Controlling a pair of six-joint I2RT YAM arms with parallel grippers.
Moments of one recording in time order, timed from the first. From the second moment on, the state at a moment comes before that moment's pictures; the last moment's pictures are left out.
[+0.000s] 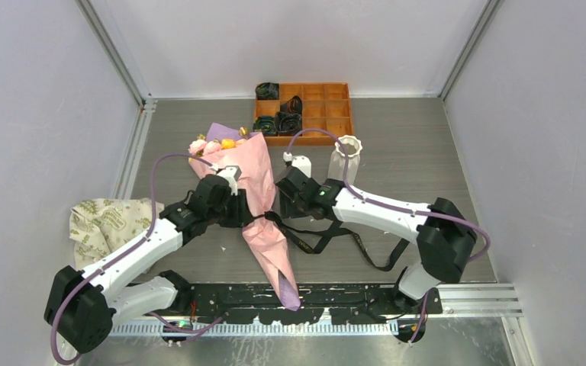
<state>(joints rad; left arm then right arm) -0.59 1.04 0.65 -0.42 0.04 -0.51 0.97 1.61 1.15 -0.49 0.26 0.70</state>
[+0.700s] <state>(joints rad) -0.59 1.24 0.77 -0.22 0.18 -0.18 0.97 1.25 1.00 -0.47 0.29 0.76</state>
